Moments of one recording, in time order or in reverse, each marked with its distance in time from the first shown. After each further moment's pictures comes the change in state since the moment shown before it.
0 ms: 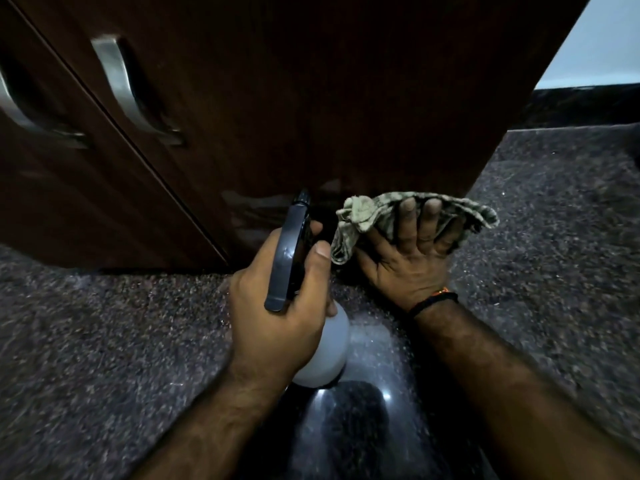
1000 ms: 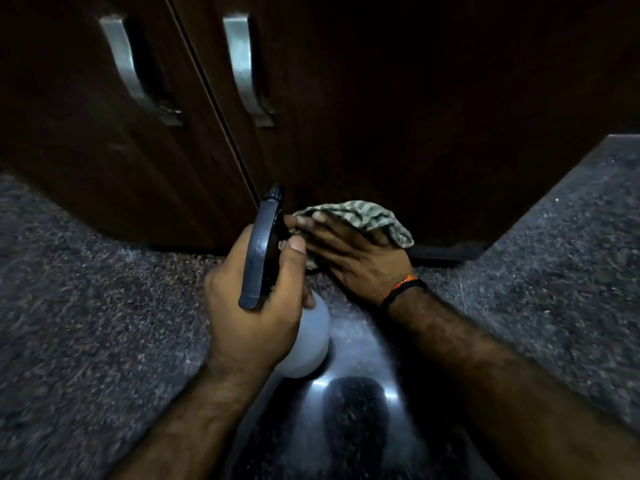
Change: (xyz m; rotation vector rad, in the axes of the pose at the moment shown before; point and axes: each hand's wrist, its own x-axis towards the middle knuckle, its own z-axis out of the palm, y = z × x) left_hand 0.003 -0.017 -0.074 0.078 0.136 0.024; right_hand 0.030 -0.091 0.017 0.069 -0.205 -0.463
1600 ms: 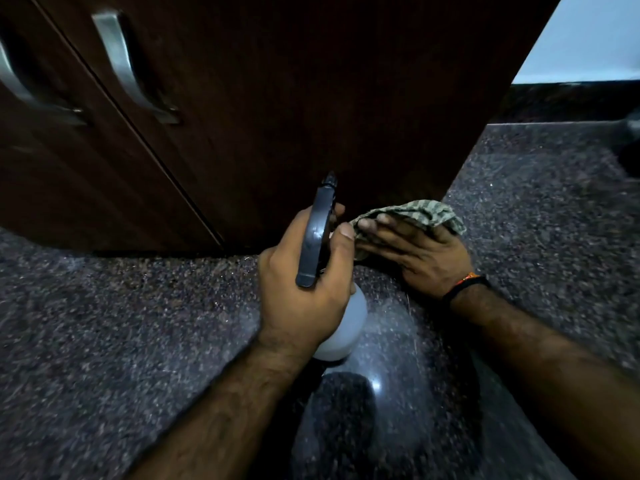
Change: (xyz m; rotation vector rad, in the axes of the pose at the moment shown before) left_hand -0.023 0.026 0.098 -0.132 -0.148 0.020; right_hand -0.121 0.111 -0.028 -0.131 -0.085 -0.082
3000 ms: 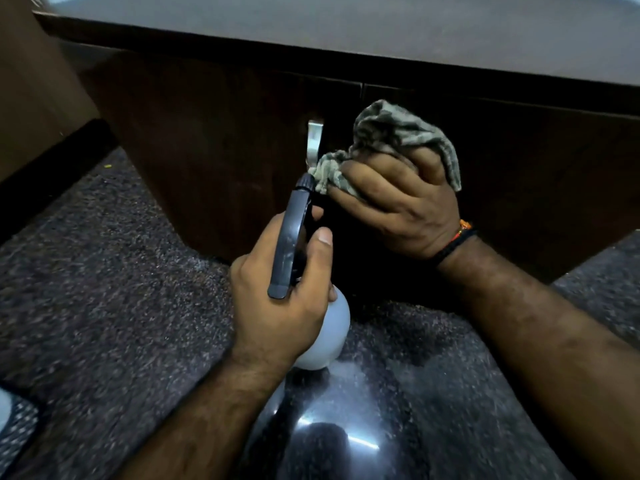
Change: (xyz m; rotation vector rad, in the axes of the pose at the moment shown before) left_hand 0.032 0.042 -0.182 0.030 0.258 0.114; right_hand 0.281 -0.032 -0.116 0.040 0.553 -0.221
